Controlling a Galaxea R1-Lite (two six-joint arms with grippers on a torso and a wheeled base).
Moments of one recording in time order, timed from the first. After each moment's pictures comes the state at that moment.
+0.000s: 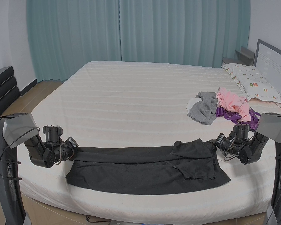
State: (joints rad) left arm 0.03 2.39 -0.88 -0.91 -0.11 -0.77; right arm -0.02 2.46 -0.90 -1.04 0.28 0.78
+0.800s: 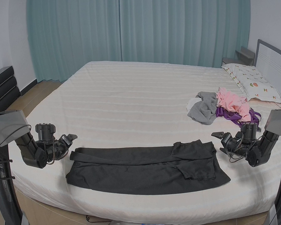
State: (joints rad) left arm 0.05 2.29 -0.78 -0.94 -0.12 -0.80; right arm -0.02 2.30 -0.71 -1.08 0.29 0.86
